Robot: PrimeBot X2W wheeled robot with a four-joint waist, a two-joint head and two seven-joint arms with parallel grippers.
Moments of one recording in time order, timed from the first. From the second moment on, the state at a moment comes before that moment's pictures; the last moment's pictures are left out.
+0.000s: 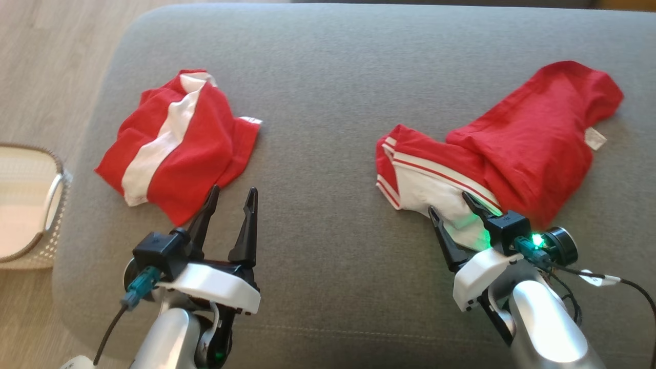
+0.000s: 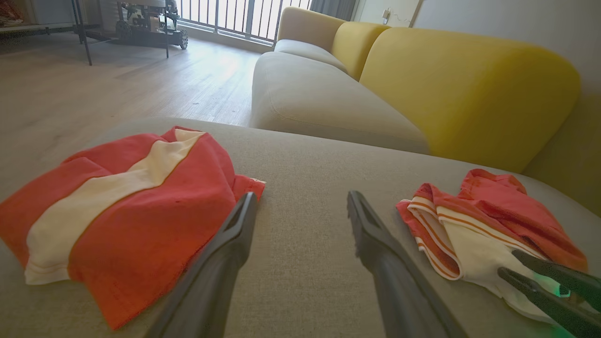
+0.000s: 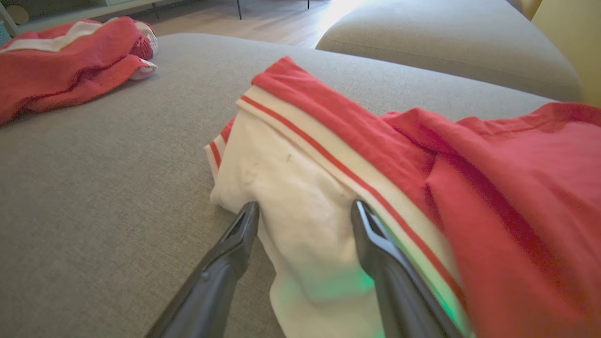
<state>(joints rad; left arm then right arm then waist) -0.13 0.05 -0.28 0.22 -0.30 -0.05 -0.25 -0.30 -0.05 0.14 0.59 -0.05 0.13 -0.25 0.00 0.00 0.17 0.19</state>
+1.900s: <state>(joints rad) -0.09 0.05 -0.38 0.17 -0.41 0.01 -0.25 -0.67 -0.08 0.46 0.86 0.22 0.13 -0.24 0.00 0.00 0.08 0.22</state>
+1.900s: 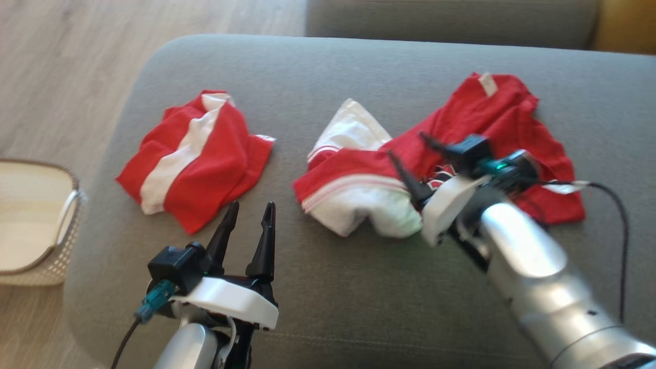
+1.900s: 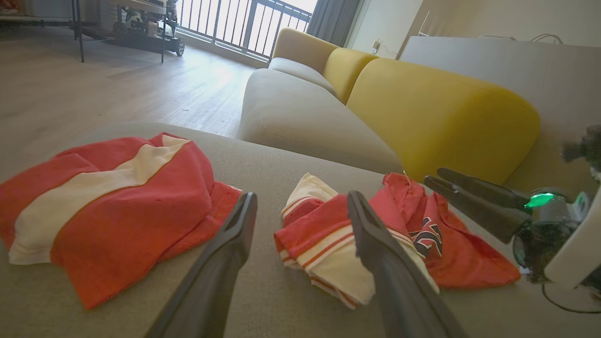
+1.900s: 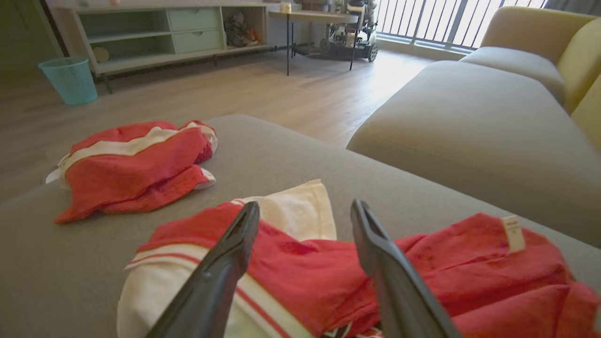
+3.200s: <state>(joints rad) -0.15 0.05 -0.35 0.52 -0.40 0.06 -0.23 -0.15 -0.05 0.01 0.25 0.16 0.13 -0.25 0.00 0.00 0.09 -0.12</state>
